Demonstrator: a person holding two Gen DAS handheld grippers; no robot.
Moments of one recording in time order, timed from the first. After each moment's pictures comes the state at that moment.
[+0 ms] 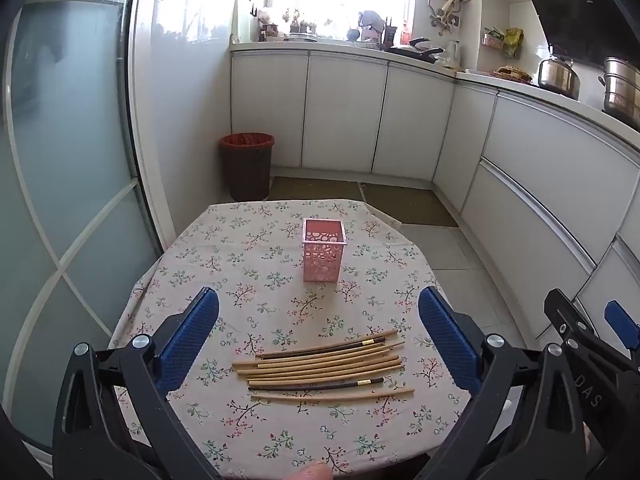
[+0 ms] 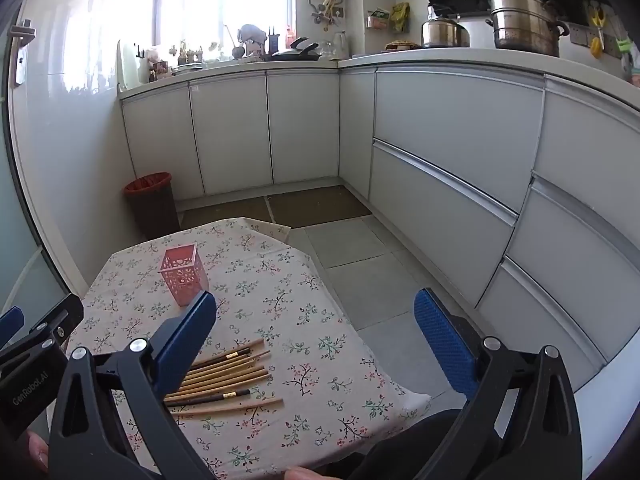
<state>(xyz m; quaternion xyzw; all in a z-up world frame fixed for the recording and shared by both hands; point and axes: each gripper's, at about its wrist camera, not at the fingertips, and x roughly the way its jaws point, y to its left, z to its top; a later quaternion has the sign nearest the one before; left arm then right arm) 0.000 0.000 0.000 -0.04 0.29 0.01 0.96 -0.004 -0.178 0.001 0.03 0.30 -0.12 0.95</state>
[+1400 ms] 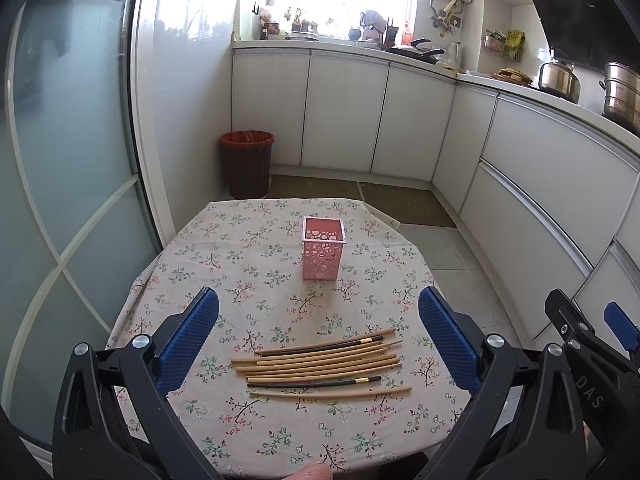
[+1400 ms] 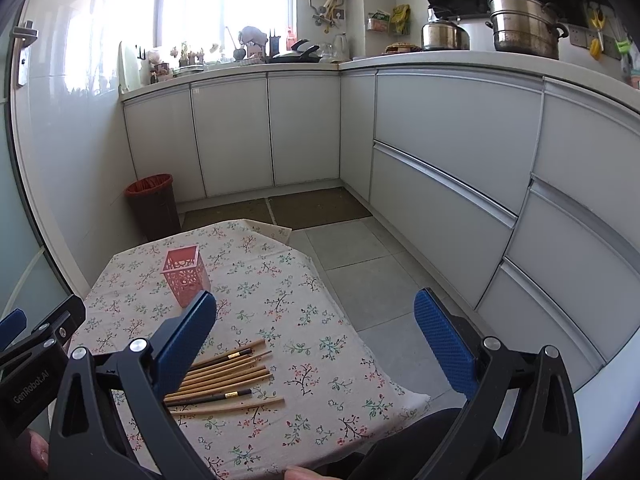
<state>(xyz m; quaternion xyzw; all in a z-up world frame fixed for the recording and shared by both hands) -0.004 0.002 -0.002 -0.04 0.29 0.01 0.96 -0.007 -0.177 0.004 0.03 0.29 -0.12 0.95</state>
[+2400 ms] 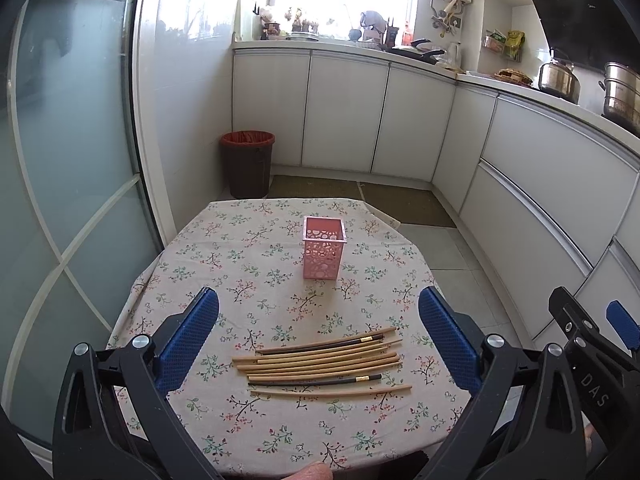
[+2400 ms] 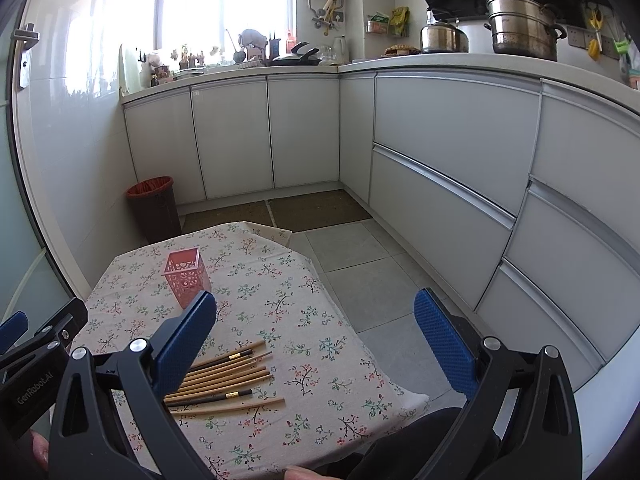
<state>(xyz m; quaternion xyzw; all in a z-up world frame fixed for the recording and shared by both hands) -0.004 0.003 0.000 -0.05 0.29 0.01 0.96 -0.011 -0.177 0.005 0.03 0.29 -0.12 0.95</state>
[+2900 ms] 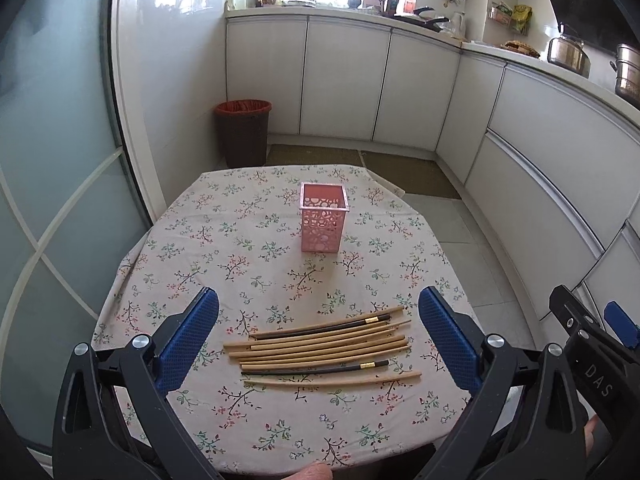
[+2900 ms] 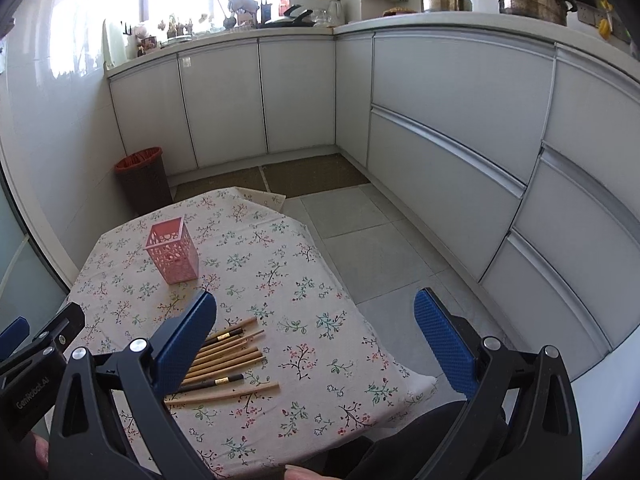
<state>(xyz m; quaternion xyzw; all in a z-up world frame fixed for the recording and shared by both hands) 0.037 0.000 -0.038 -0.03 0.34 0.01 0.94 0.027 -0.191 -0.033 0.05 0.36 -0.12 0.92</state>
